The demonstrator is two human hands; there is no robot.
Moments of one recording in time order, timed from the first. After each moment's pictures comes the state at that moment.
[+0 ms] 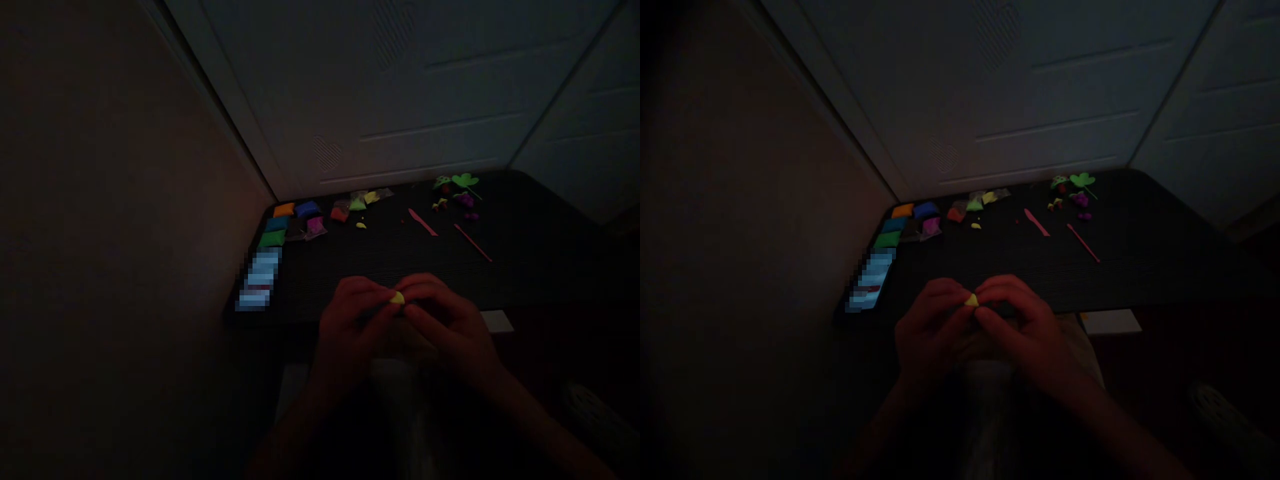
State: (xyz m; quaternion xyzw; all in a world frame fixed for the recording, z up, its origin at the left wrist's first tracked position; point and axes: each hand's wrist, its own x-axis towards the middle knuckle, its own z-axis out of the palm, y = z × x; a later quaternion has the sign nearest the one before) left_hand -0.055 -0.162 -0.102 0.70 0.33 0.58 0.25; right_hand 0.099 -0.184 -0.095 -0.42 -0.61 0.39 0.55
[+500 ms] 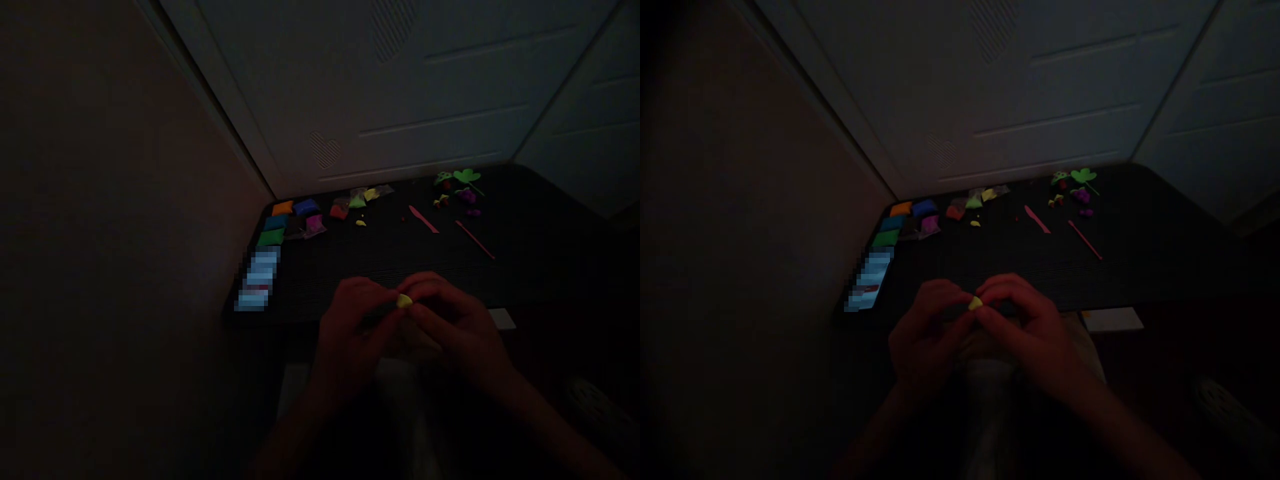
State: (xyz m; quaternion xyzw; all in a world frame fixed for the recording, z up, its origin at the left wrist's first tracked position) left_hand -0.058 -0.165 -0.102 0.74 0.33 0.56 0.21; right_hand 0.099 -0.184 -0.092 -0.42 -0.58 0.43 0.55
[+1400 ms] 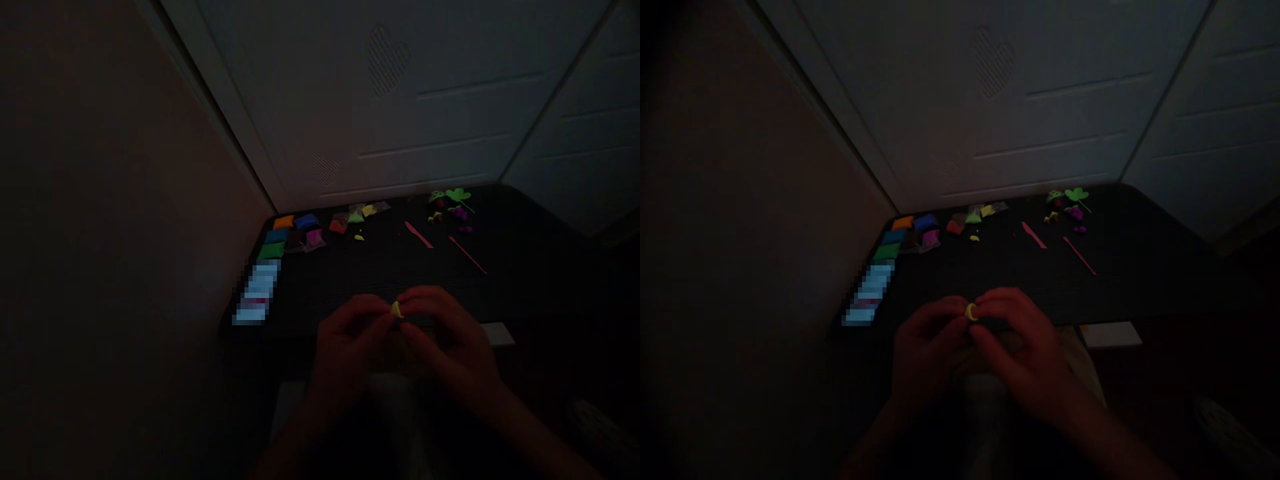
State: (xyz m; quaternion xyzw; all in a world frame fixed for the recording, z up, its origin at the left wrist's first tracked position) left_hand -0.052 -0.170 -0.094 0.52 0.37 0.56 0.52; right_hand 0.097 -0.186 -0.092 -0.42 -0.69 0.23 0.55
